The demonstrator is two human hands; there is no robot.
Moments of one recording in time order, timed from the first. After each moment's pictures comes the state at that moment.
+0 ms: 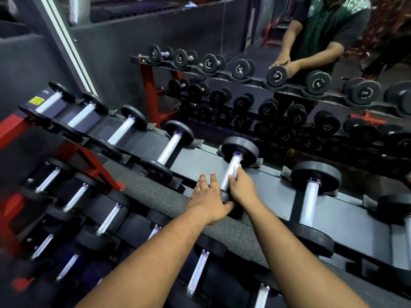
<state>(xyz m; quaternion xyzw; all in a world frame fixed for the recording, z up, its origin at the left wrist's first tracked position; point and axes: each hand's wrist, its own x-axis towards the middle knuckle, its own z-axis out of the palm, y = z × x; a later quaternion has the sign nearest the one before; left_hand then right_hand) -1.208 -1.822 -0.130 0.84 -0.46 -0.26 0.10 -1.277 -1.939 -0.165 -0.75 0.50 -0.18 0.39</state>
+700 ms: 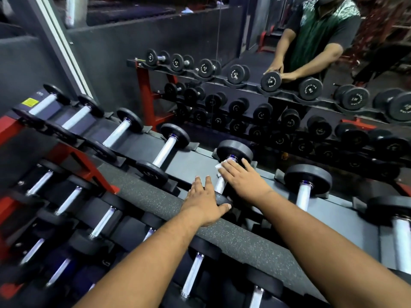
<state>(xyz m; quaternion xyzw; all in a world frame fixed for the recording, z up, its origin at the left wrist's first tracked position) -1.207 -1.822 -0.130 0.84 -0.47 -0.26 0.10 -1.310 -1.980 -0.147 -0.97 0.19 0.05 -0.15</state>
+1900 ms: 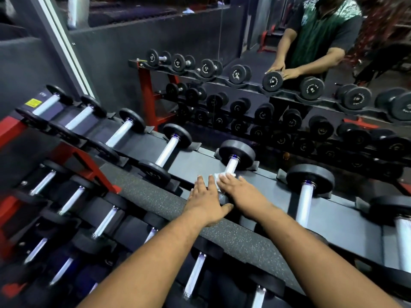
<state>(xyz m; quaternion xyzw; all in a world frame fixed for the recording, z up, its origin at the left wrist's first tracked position) -1.208 -1.820 -0.130 0.84 -0.47 -0.26 0.09 -1.317 -1.947 -0.156 -0.98 0.20 0.03 0.04</state>
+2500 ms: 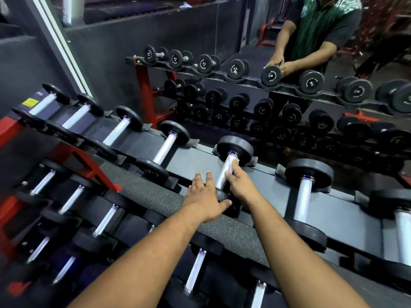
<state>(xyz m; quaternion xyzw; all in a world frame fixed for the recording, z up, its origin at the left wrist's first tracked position) -1.208 -1.823 -0.129 0.84 -0.46 -0.25 0.09 -1.293 -1.946 -0.163 -0.70 0.41 -0.20 0.55</state>
